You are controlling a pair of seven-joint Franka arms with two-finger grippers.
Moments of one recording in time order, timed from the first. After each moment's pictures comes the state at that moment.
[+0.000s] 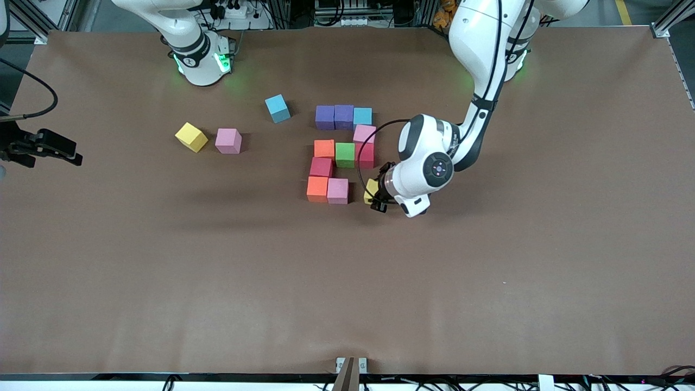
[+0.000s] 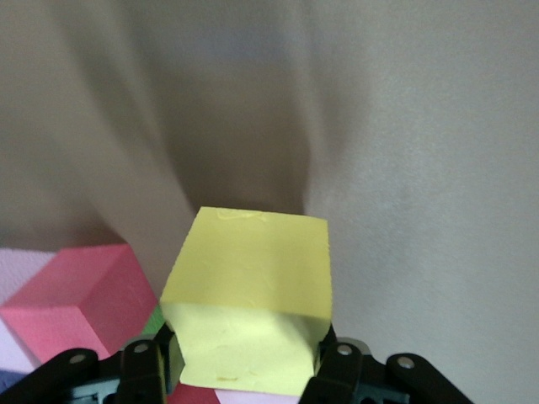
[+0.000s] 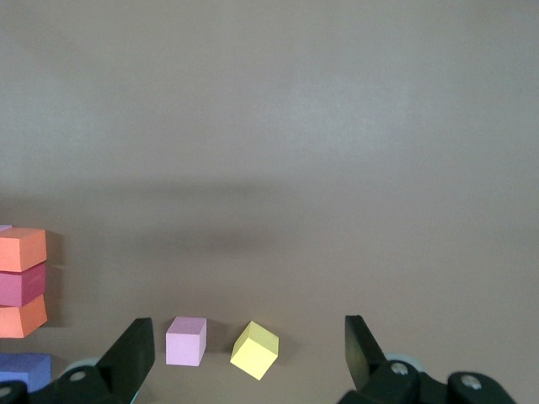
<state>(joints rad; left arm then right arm) -0.80 0.64 0.20 -1.70 -0.73 2.25 -1.55 0.04 0.10 -0.11 -1.48 0.04 1.53 -0.08</state>
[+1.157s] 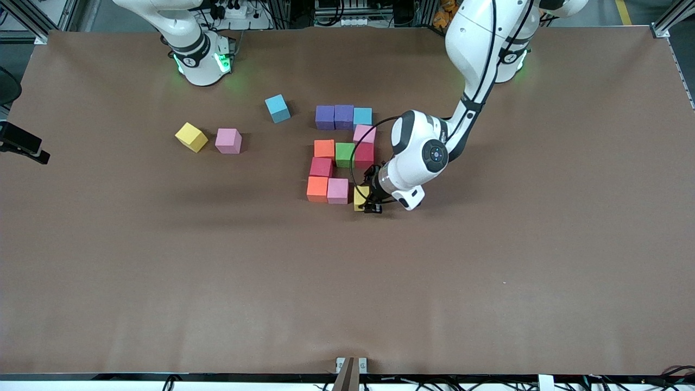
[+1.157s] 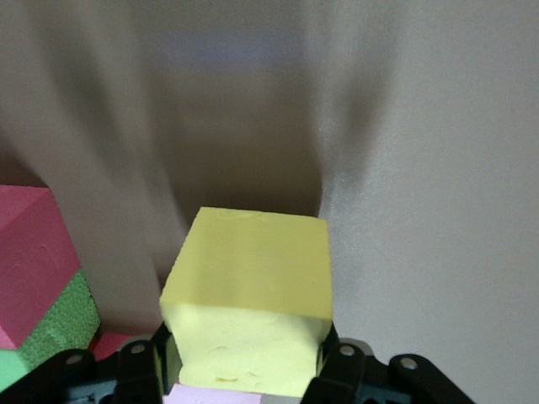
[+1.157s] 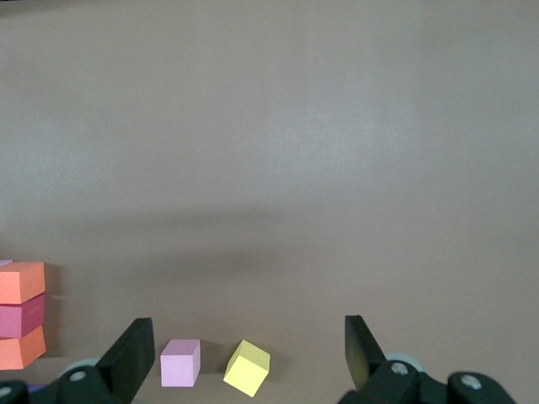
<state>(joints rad) -0.70 0.65 -0.01 -1.79 -0.75 2.58 -1.68 -0.01 0.10 -0.11 -1.40 0.03 1.53 -0.07</state>
